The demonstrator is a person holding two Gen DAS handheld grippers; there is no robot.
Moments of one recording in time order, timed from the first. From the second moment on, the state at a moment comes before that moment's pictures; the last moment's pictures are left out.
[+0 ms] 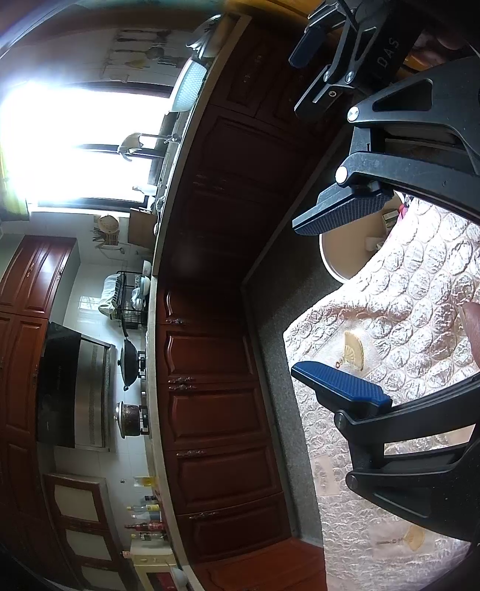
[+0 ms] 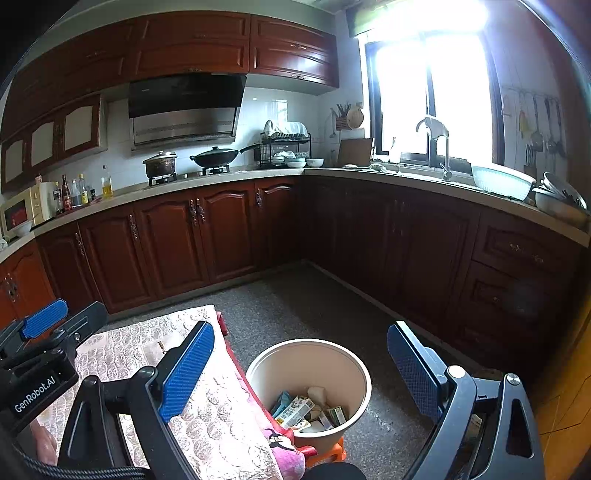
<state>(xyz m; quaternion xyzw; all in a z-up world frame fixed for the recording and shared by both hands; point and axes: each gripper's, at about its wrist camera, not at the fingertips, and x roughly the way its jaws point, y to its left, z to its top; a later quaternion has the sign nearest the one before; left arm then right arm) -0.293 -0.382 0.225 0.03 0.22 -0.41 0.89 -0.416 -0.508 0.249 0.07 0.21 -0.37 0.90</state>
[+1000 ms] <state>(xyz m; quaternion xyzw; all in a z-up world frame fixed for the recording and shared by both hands) -0.289 -0.386 0.216 0.04 0.22 -0.40 0.89 -0.420 -0.508 0.241 0.07 0.21 -0.38 0.90</state>
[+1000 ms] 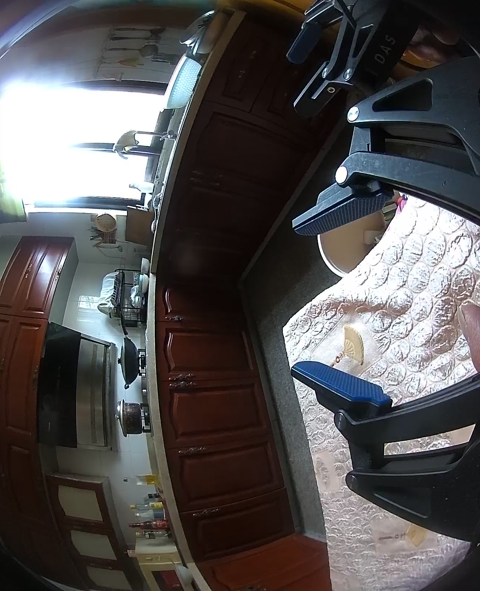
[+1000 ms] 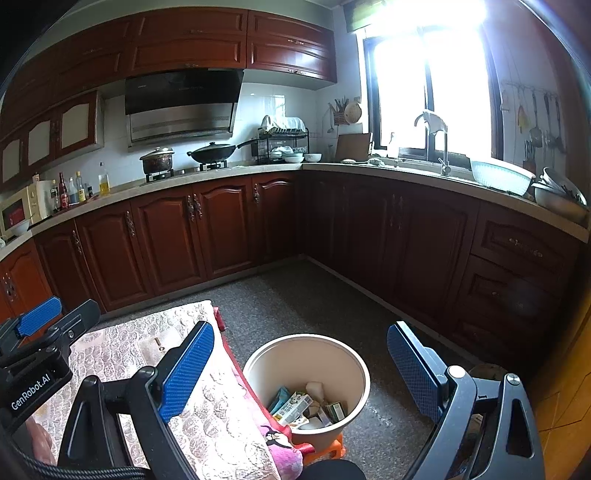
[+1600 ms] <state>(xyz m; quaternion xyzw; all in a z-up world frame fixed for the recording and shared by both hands) -0.287 -0.385 0.215 0.04 0.21 -0.39 0.89 -0.421 -0.507 0.239 0.07 0.21 -0.38 0.90</state>
